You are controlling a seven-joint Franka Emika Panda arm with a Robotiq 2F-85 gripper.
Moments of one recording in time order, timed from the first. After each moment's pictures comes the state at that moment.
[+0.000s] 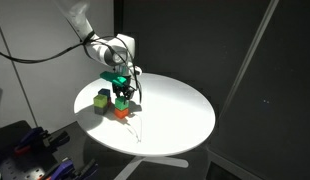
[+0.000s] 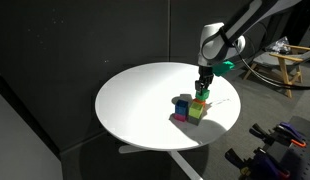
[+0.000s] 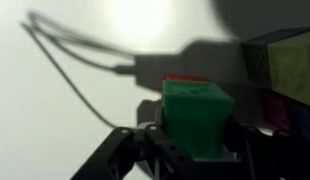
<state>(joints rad) -0.01 0.39 -0.01 -2.16 0.01 2.50 -0.08</state>
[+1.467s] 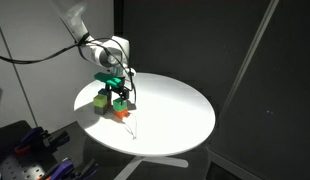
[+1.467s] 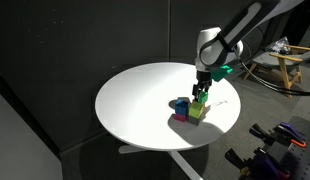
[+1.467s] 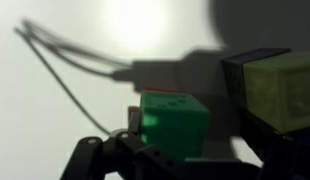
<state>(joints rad) 0.02 0.40 0.01 -2.19 0.00 2.50 -0.08</state>
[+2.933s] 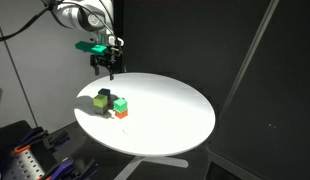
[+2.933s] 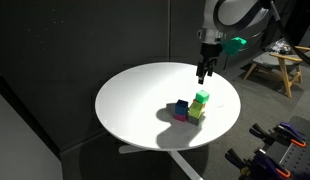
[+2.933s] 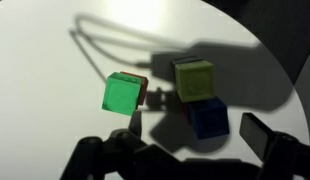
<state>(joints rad) 0.07 0.01 0.06 -2.31 0.01 2.29 -0.08</state>
